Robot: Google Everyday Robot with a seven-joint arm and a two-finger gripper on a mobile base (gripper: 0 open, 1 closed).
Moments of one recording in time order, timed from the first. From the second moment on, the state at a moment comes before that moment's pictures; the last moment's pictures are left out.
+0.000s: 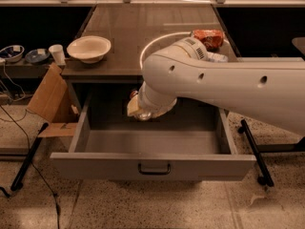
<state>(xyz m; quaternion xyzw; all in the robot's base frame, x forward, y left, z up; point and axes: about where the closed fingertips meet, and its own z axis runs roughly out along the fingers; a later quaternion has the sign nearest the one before) 0.566 0.009 0.761 -0.05 0.97 0.11 0.20</state>
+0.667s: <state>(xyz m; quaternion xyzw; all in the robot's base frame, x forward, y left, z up) 0.567 -0.002 0.807 -0.05 0.96 0.10 0.23</state>
